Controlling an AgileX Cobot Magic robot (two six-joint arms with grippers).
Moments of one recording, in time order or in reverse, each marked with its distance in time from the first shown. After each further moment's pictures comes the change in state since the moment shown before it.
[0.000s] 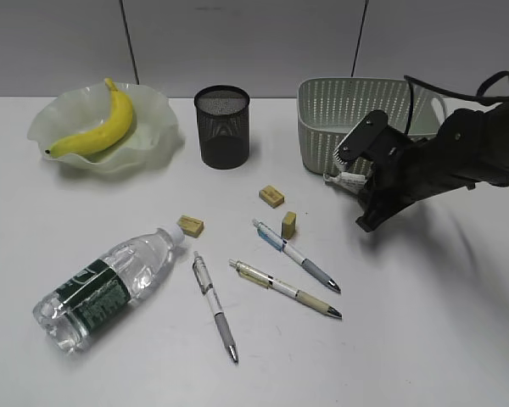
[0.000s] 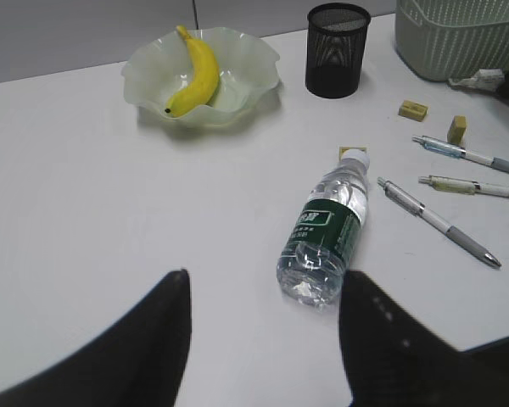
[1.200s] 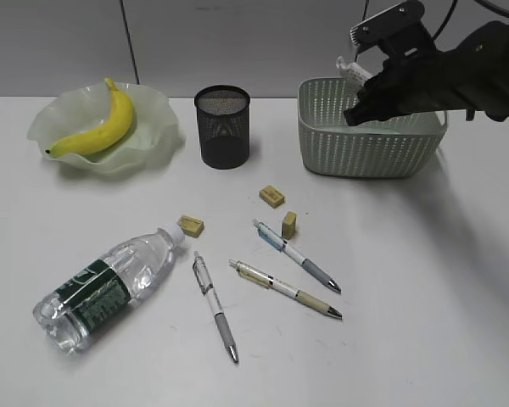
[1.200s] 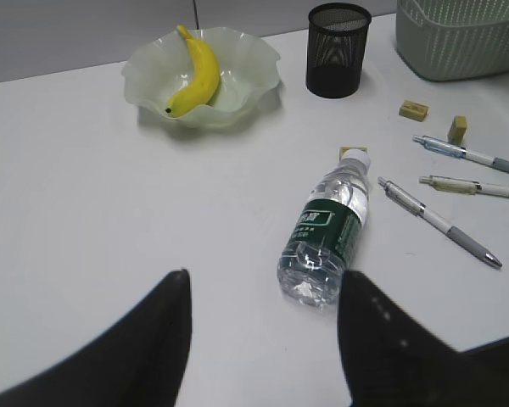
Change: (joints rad) left arm 0.000 0.000 0.000 0.000 0.000 0.000; right arm 0.000 -0.092 -0.175 0.301 -0.093 0.014
